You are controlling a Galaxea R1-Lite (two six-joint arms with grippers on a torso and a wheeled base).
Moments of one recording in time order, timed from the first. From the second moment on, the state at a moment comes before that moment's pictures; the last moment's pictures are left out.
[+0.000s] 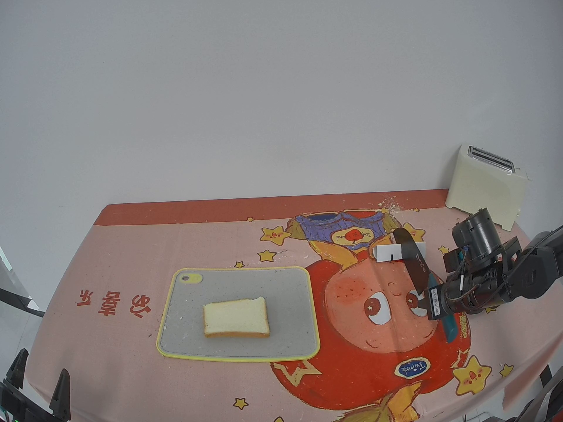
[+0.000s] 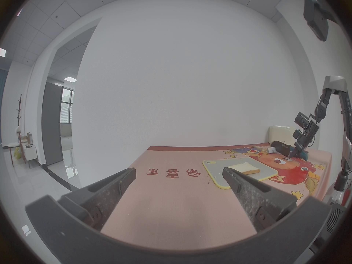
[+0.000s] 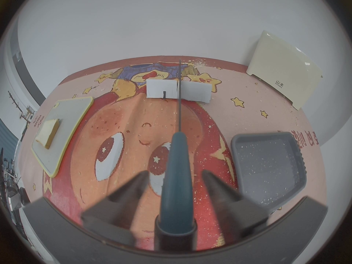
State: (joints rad) left arm -0.01 0.02 -0.02 0.00 0.03 -0.02; right arm 0.42 1.75 -0.75 0.02 -0.17 0.21
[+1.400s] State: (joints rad) left arm -0.01 0.02 -0.02 0.00 0.03 -0.02; right arm 0.79 1.48 -0.74 0.02 -0.11 0.15
